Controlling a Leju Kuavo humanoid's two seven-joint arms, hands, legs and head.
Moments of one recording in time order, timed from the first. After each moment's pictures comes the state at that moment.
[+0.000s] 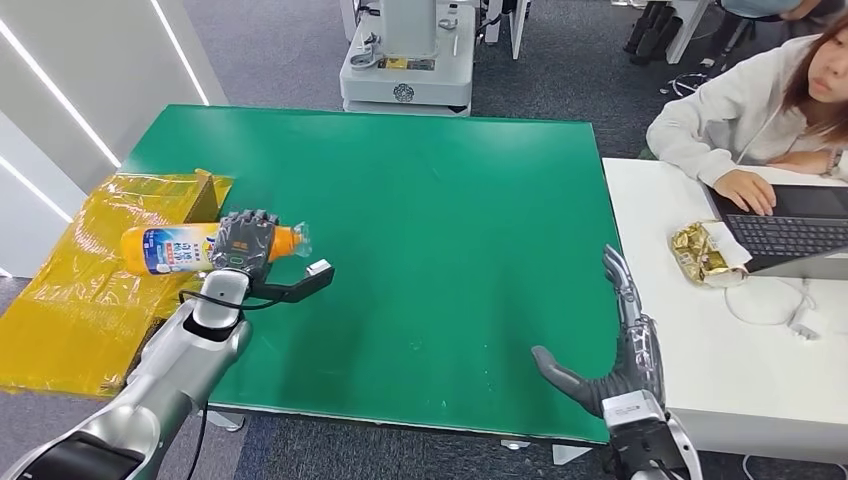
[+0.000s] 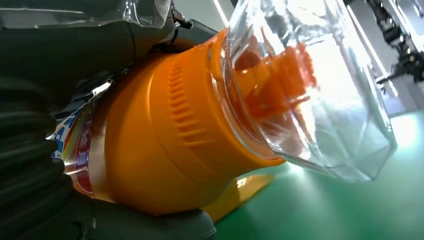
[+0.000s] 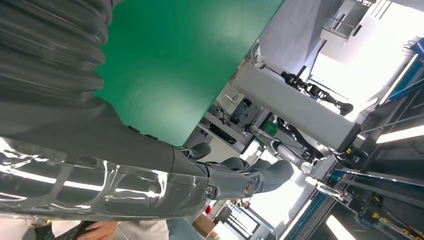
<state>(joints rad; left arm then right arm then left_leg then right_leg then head) -0.57 0.18 -0.43 -0.80 -1.51 0.26 0.23 0.02 -0.13 0.18 -1.68 0.35 -0.17 -0.43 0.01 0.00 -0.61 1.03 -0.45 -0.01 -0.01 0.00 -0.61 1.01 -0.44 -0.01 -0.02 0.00</state>
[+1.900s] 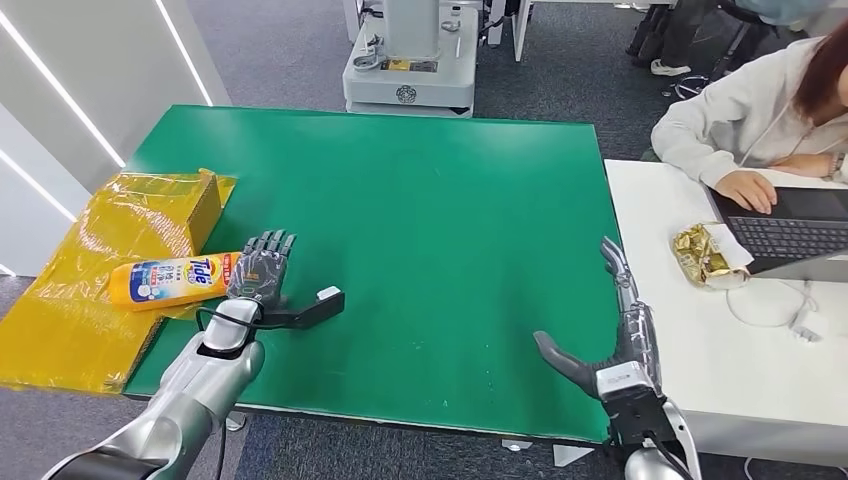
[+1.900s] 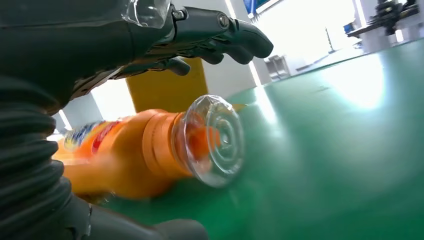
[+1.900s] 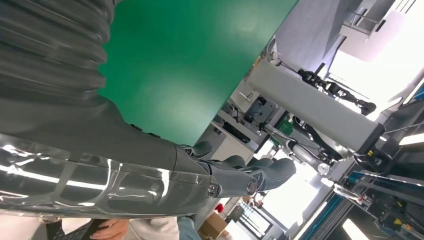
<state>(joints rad) -0.53 0.06 -0.23 -0.63 -1.41 0.32 0.01 -0.03 -0.09 0.13 -1.59 0.36 -0.12 -0.42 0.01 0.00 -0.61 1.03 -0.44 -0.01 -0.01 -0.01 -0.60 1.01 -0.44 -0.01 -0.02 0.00</state>
